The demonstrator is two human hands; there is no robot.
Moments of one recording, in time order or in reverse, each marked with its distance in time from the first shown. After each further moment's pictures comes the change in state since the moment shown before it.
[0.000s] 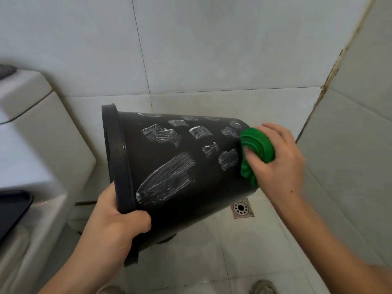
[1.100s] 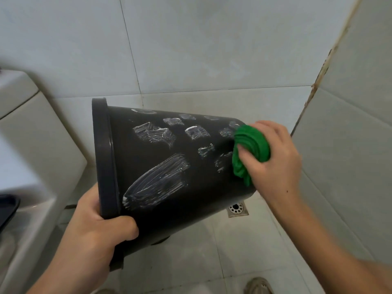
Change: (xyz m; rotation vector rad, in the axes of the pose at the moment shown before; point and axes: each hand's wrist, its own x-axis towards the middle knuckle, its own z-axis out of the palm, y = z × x) left_hand -0.001 0.004 0.001 0.012 0.030 0.034; right_hand 0.006 -0.005 -0.014 -0.005 -0.003 -0.024
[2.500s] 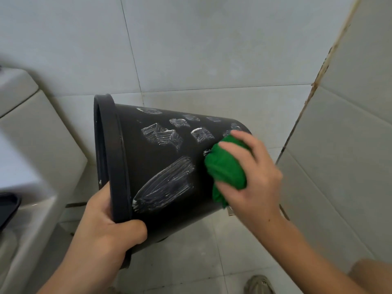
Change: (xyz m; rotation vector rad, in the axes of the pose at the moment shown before) left_hand -0.005 0.000 0.001 0.122 0.012 0.050; right_hand -0.036 -0.027 0.005 0.045 -0.067 -0.233
